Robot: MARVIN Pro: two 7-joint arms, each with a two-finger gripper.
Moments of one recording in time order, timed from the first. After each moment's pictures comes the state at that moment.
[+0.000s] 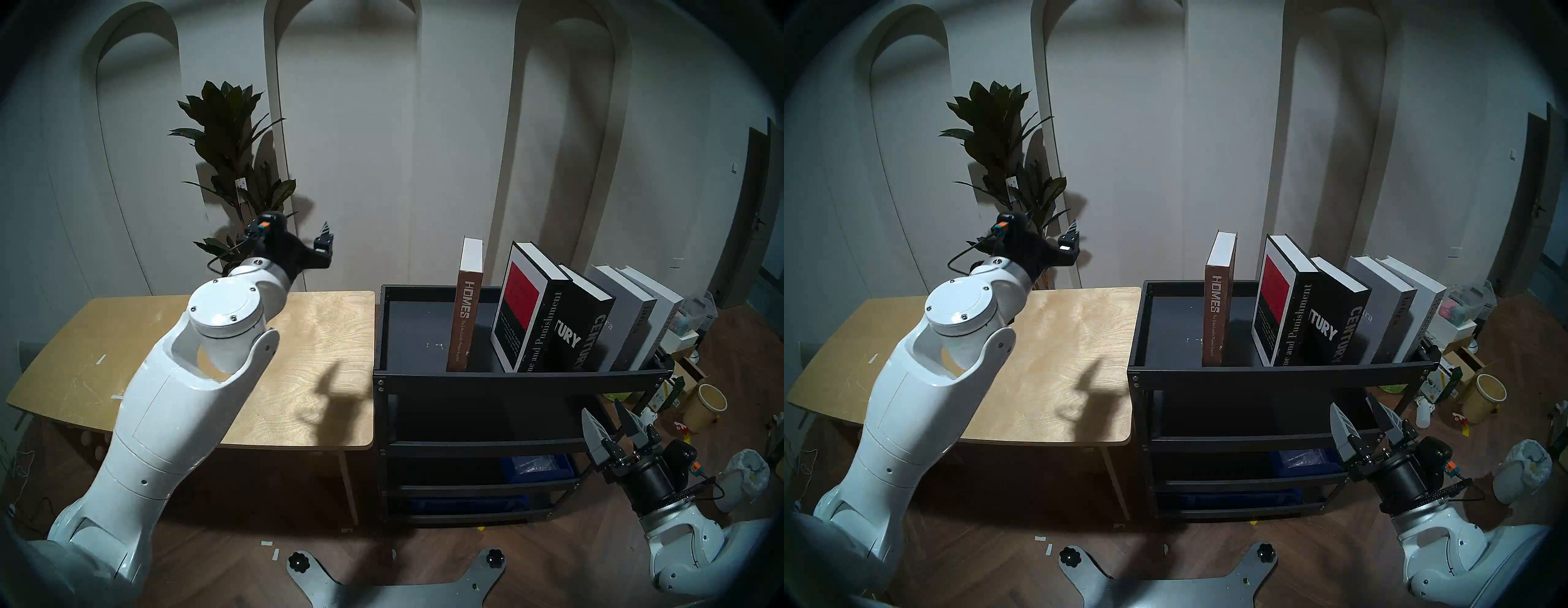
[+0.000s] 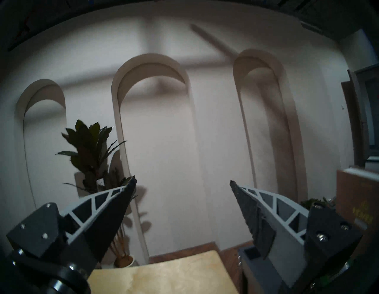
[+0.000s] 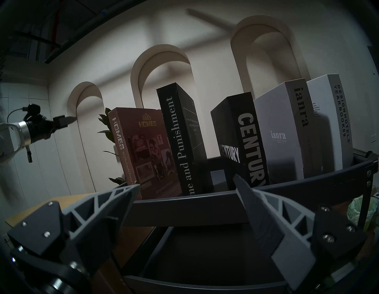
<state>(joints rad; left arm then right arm) 1.28 -0.98 -1.29 -1.94 -0.44 0.38 0.30 -2.75 -0.38 1.72 -2.07 1.05 -0.94 -0.09</state>
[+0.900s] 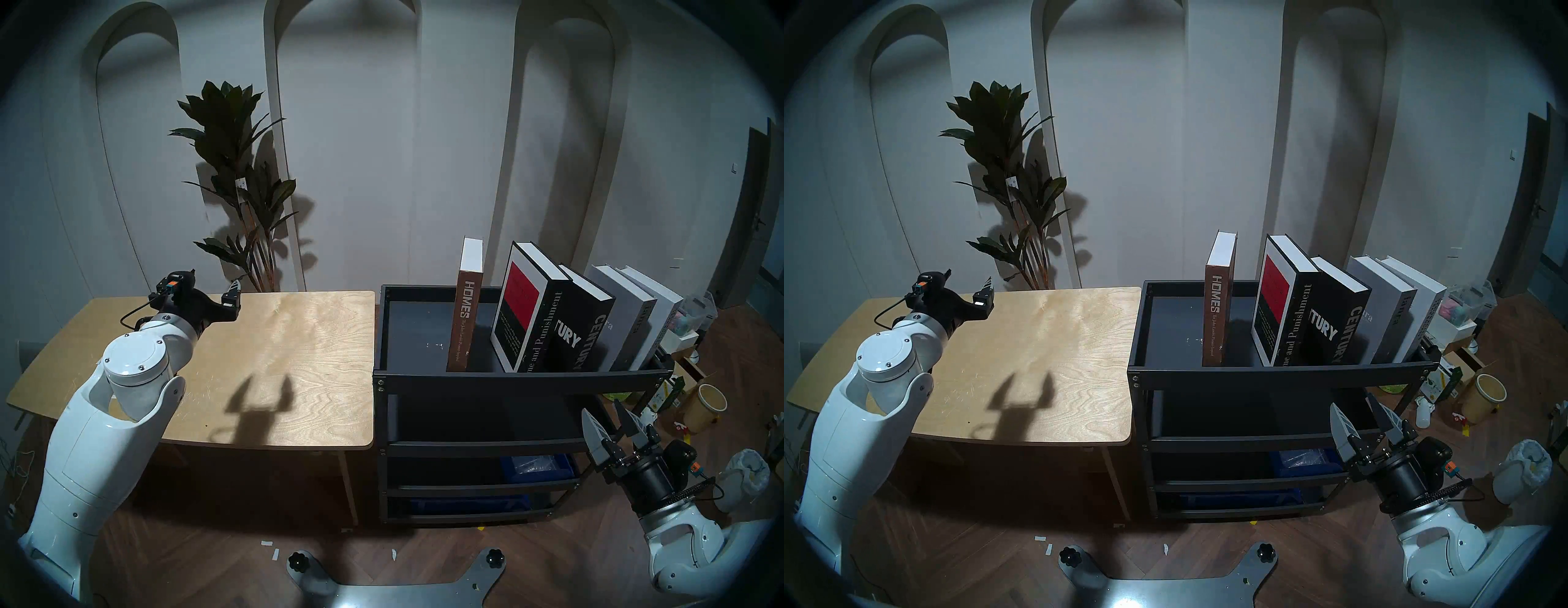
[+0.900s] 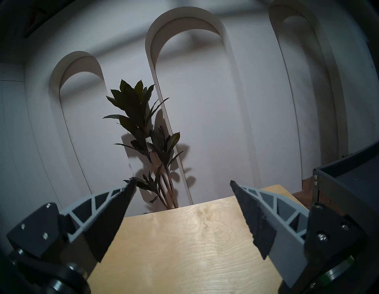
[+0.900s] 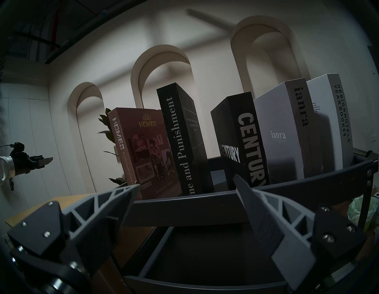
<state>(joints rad) 1.66 -0.81 -1.63 -1.93 -0.53 0.27 0.23 -2.75 -0.39 1.71 -2.07 1.06 -0.94 -0.08</state>
